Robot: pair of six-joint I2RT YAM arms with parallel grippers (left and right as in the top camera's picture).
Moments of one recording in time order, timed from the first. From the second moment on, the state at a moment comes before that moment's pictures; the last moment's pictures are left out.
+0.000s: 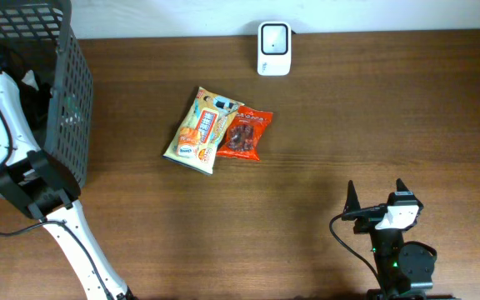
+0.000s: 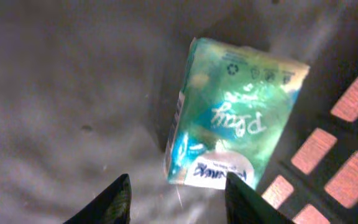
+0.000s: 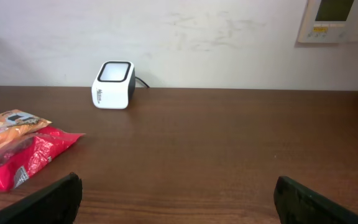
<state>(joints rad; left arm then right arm) 0.47 2.70 2.78 -1.55 0.15 -0.10 0.00 0.01 0.01 -0.08 0.00 0.00</state>
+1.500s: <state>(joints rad) 0.48 2.70 2.87 -1.58 0.15 -0.10 0.00 0.01 0.01 -0.08 0.00 0.00</state>
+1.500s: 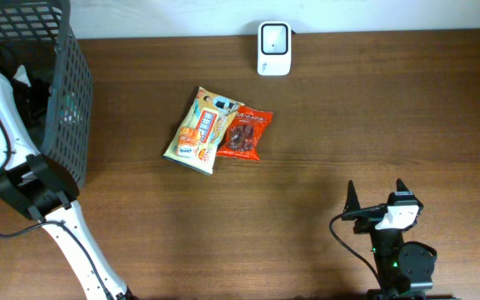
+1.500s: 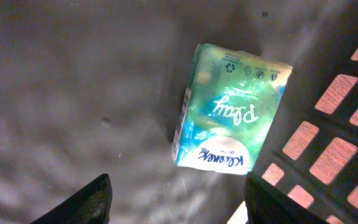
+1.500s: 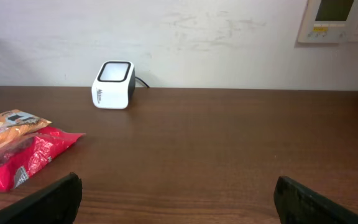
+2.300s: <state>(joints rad) 0.48 2.44 2.89 -1.69 0.26 -0.09 0.00 0.01 0.01 -0.08 0.00 0.00</state>
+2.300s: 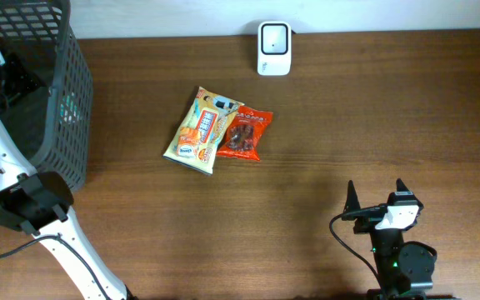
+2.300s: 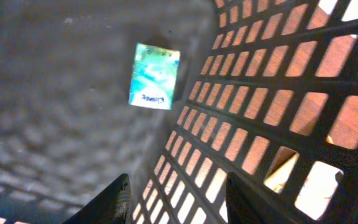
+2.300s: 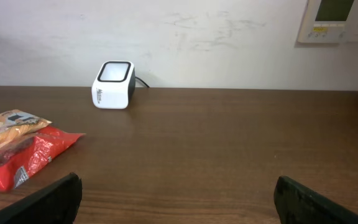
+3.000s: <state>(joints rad) 0.46 2.20 2.42 -1.69 0.06 -0.08 0.00 0.01 0.01 -0.08 0.00 0.00</state>
